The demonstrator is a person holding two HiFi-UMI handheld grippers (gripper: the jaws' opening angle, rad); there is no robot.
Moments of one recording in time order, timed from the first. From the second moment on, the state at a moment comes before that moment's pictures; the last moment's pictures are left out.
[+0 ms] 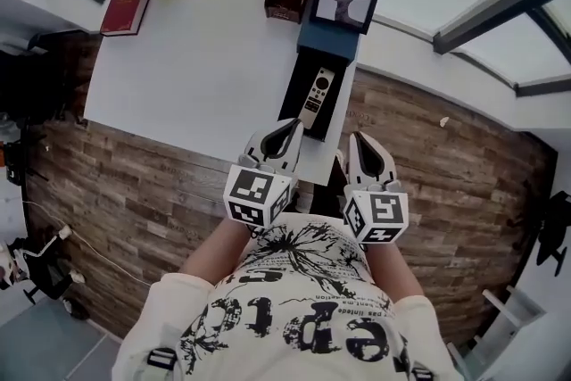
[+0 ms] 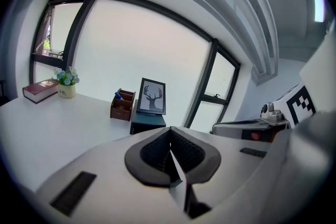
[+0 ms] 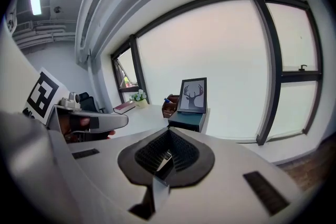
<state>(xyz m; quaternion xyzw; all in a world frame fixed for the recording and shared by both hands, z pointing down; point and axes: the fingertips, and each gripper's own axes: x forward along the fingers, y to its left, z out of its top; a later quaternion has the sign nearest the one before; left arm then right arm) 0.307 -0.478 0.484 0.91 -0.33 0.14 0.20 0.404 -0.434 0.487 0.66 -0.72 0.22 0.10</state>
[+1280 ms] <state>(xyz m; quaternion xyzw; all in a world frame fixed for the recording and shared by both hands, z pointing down) 0.373 -0.543 0.668 0.79 -0.34 0.43 0.28 0.506 -0.513 0.582 0.56 -0.75 0.31 0.17</state>
